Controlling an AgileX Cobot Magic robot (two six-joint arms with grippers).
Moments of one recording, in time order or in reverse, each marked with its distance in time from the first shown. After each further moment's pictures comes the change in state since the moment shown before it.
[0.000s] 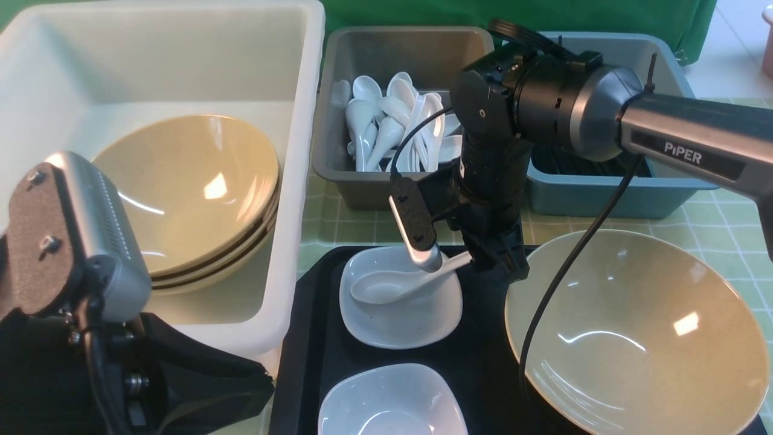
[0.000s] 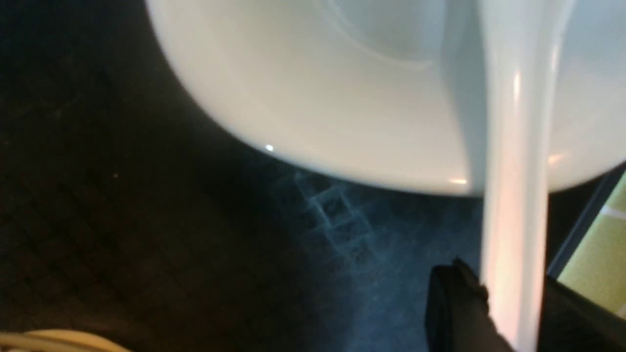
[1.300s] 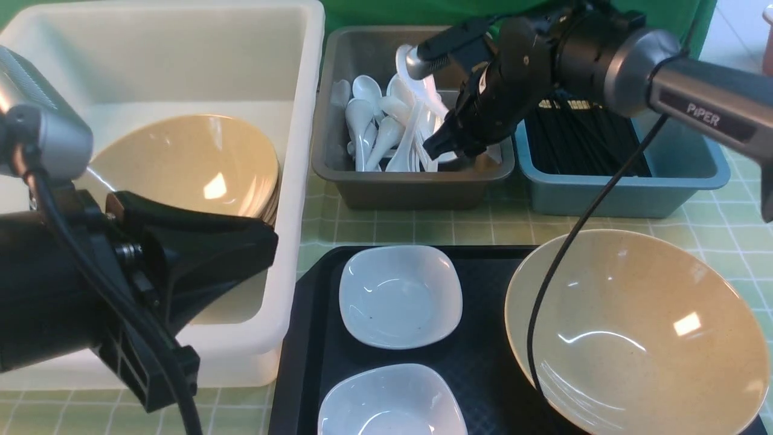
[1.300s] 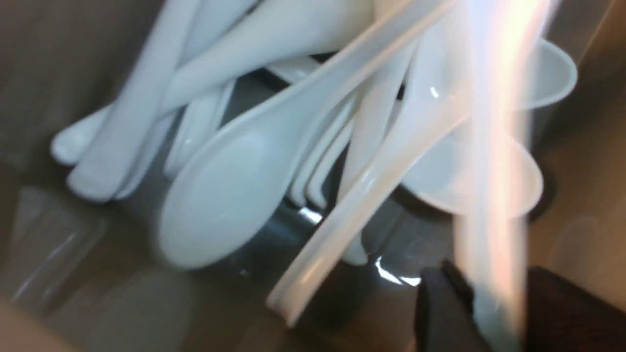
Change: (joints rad) right arm -0.132 0.071 -0.160 -0.028 -0.411 1.173; left arm 0.000 0.000 0.000 -0.095 -0.331 0.000
